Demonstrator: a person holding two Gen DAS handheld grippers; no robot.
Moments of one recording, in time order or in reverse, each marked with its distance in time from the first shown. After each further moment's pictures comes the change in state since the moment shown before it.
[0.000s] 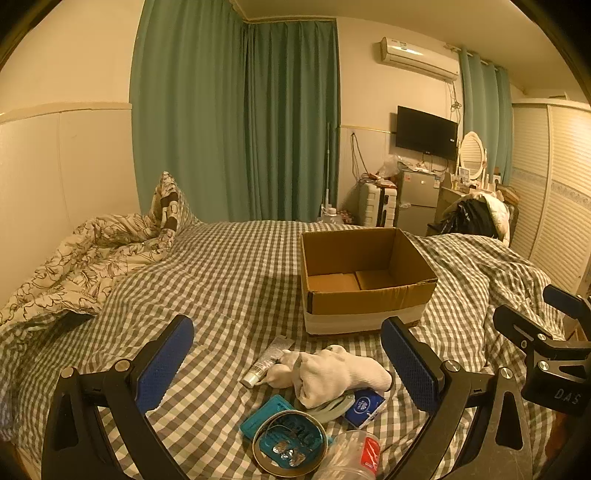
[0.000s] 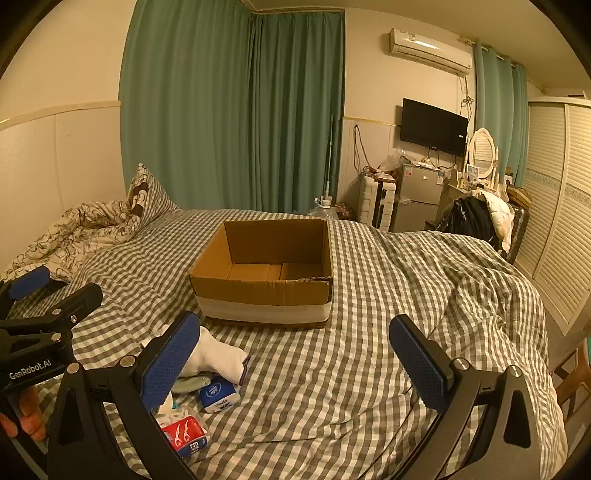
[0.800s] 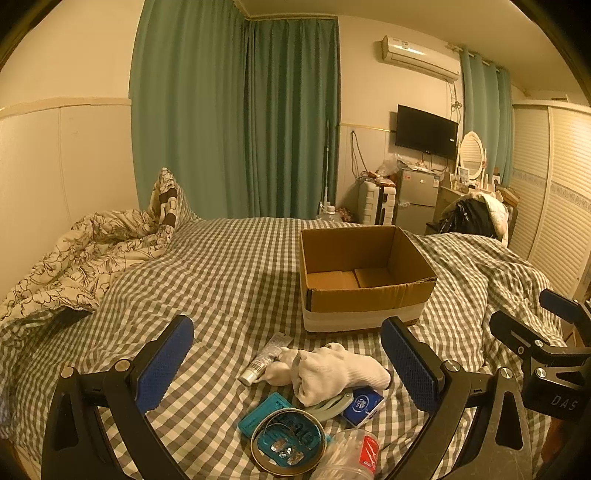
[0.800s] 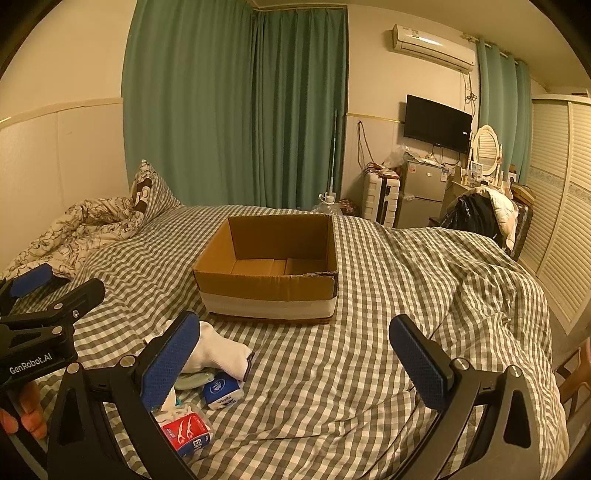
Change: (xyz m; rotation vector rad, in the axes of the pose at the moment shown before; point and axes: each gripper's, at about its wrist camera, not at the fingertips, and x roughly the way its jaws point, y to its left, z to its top) left arm 0.001 0.001 -0.002 -0.005 0.011 -0.007; right arm 0.006 0.000 -0.002 0.002 0.017 0.019
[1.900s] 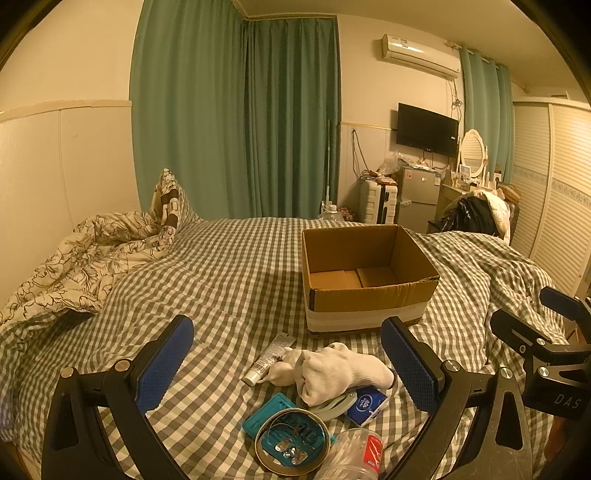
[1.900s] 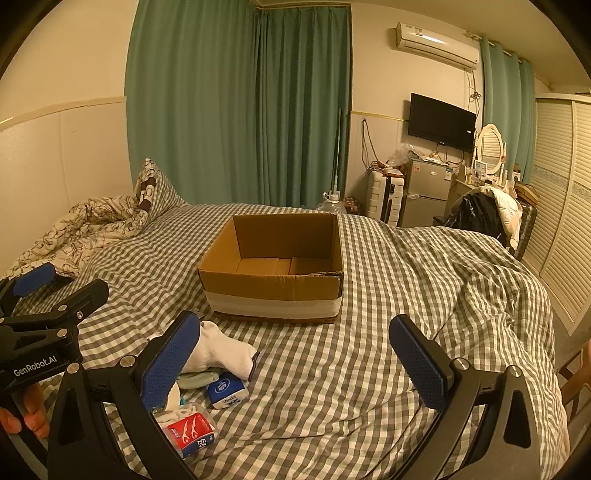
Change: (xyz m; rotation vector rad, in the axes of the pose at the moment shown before) left arm 0.000 -0.002 0.001 0.010 0.001 0.008; right arm 0.001 0.002 0.000 -0.001 0.007 0.012
